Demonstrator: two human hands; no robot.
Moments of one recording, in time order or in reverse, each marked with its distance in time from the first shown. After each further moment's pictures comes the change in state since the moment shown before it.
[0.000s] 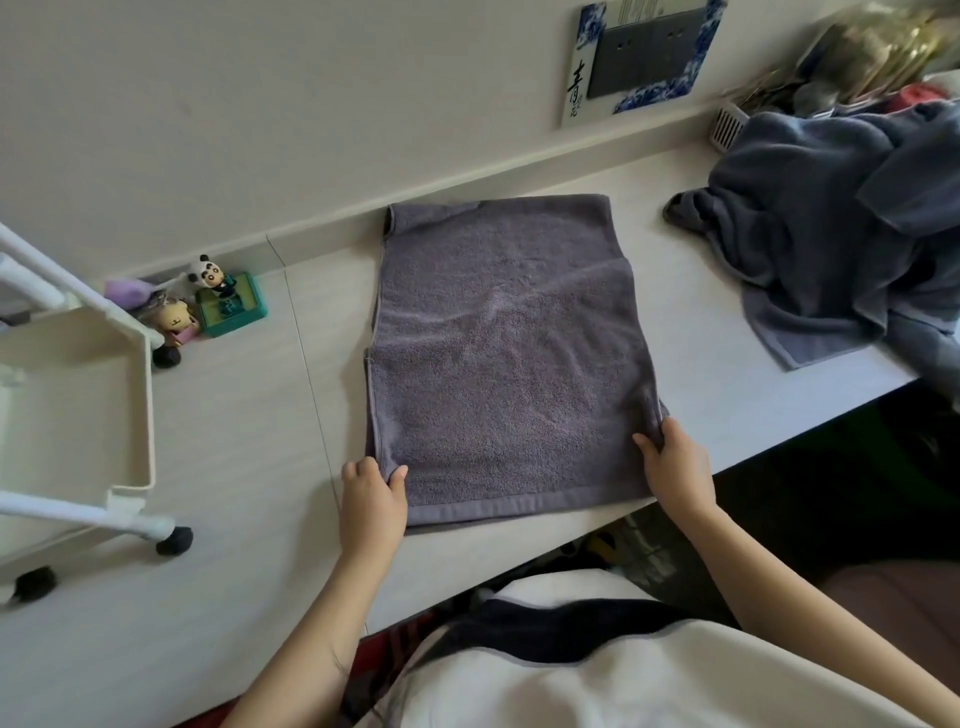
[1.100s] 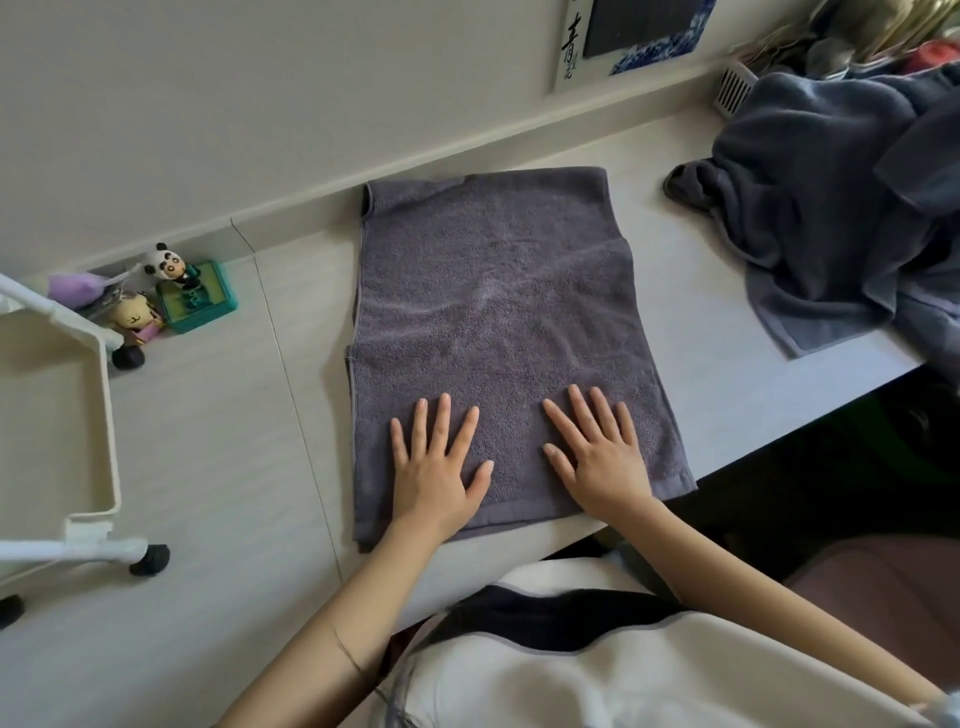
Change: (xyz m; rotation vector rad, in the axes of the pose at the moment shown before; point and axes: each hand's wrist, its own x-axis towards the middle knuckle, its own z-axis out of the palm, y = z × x) left_hand 0.015 0.038 0.051 0.450 -0.130 0.647; right_hand -0.002 -0.022 0.057 -0.581 -0.096 -0.508
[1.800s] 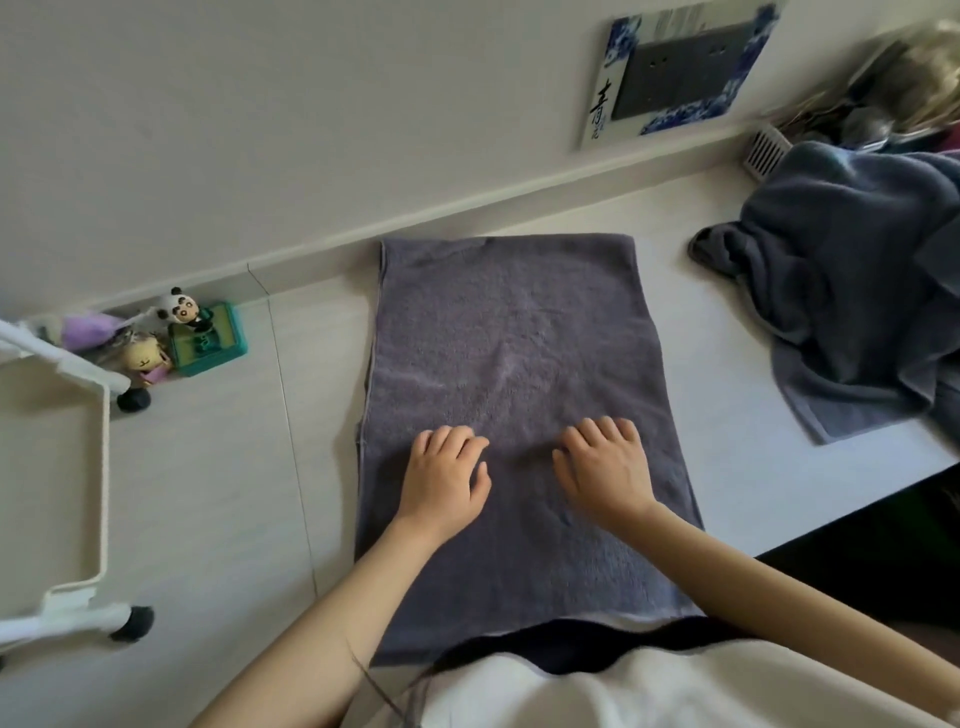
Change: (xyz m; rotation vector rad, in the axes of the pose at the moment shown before) left_hand 0.077 -0.008 -0.029 -0.170 0.176 0.127; right_hand 0.081 0.004 -0.044 -0.069 0.232 -0.169
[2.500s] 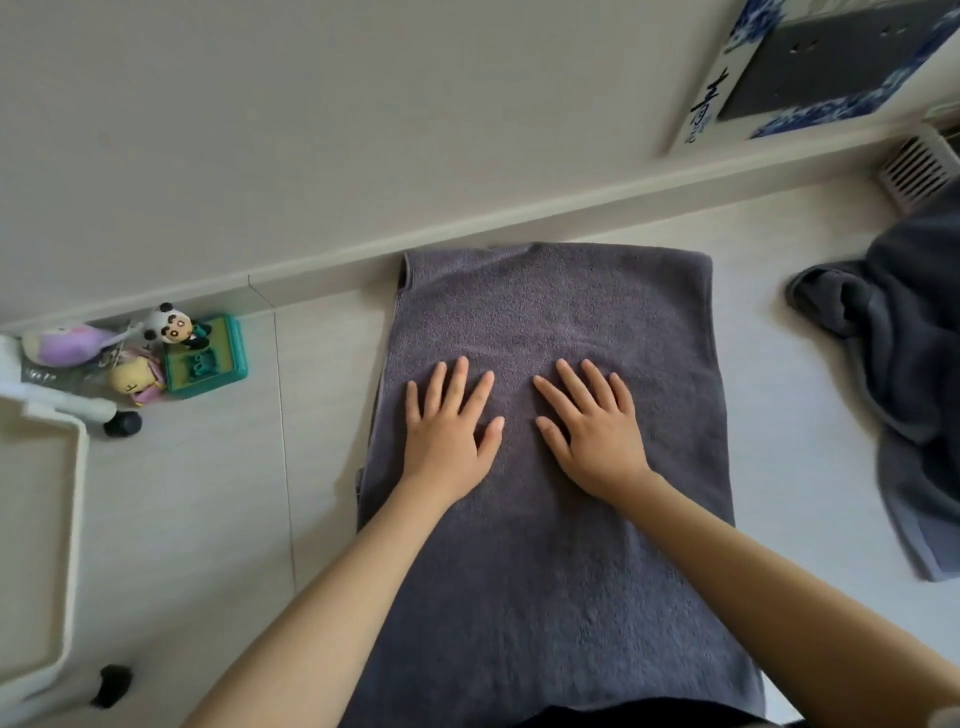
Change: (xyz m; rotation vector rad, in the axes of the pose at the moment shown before) left_hand 0.111 -0.053 0.012 0.096 -0.192 -0.313; right_hand 0.139 0.008 0.043 0.171 -0.130 -0.093
